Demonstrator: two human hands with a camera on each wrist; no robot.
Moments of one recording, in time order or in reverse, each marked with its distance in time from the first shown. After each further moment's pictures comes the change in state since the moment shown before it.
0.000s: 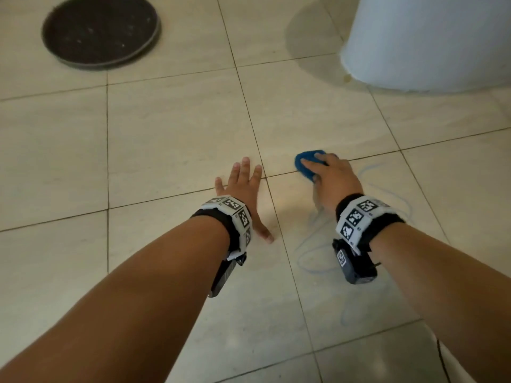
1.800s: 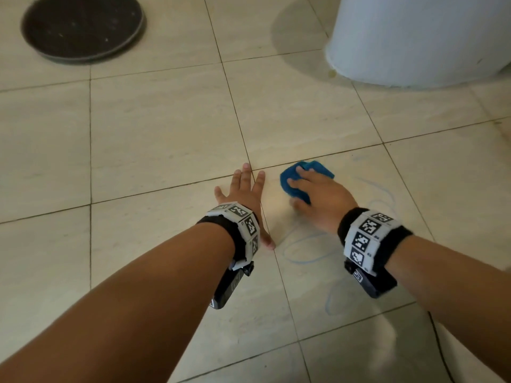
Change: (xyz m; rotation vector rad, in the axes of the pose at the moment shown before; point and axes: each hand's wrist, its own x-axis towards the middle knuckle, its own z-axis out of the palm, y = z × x) left_hand -0.014 0.036 0.013 -0.026 -0.054 -0.006; right_hand -0.043 0.009 -0.001 -0.039 -0.127 -0.091
